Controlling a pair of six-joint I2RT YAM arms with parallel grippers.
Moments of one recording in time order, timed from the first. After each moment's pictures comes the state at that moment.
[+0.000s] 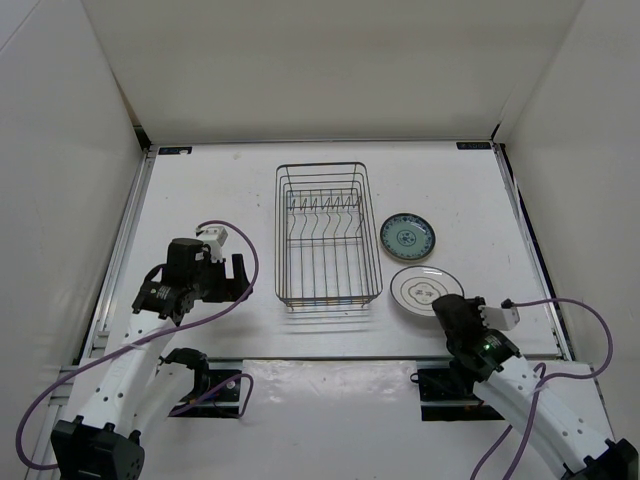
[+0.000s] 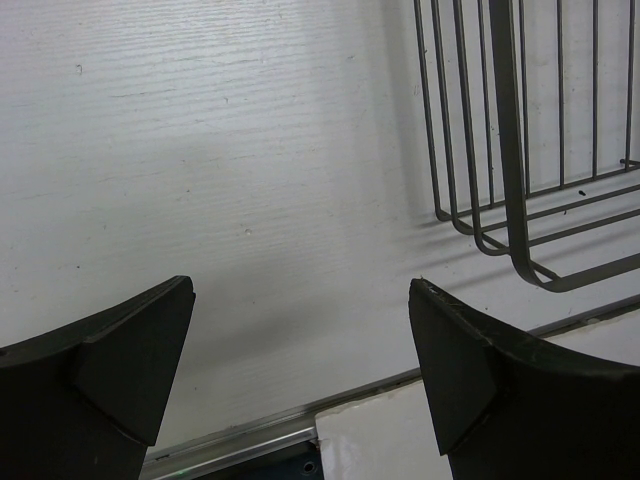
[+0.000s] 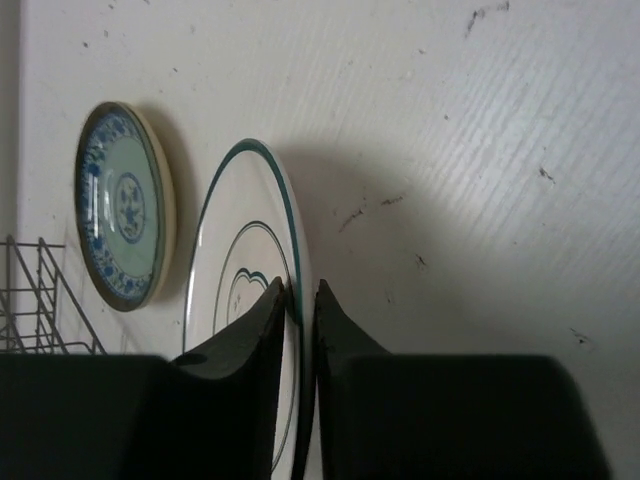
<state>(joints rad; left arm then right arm) -0.21 0.76 0.65 -0.73 0.19 -0.21 0.60 0.35 0.15 -0.72 0.78 1.64</state>
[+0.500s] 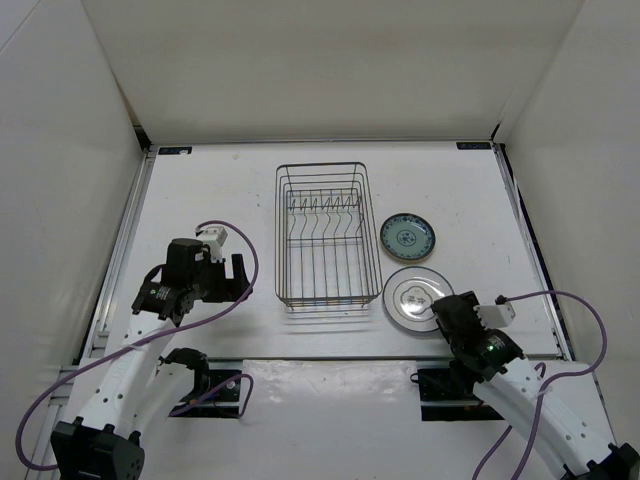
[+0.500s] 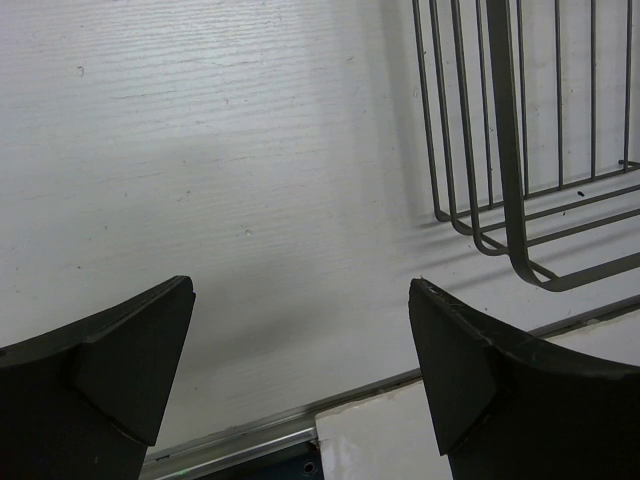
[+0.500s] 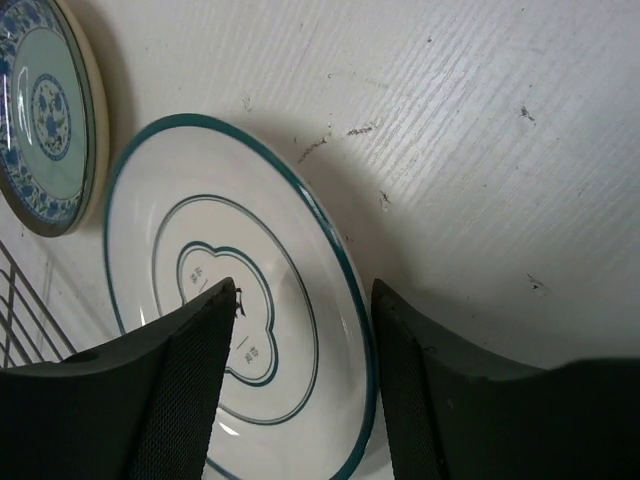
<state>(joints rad) -0.21 0.76 0.65 -0.73 0.19 -0.21 0.60 0.32 0.18 -0.82 0.63 1.54</state>
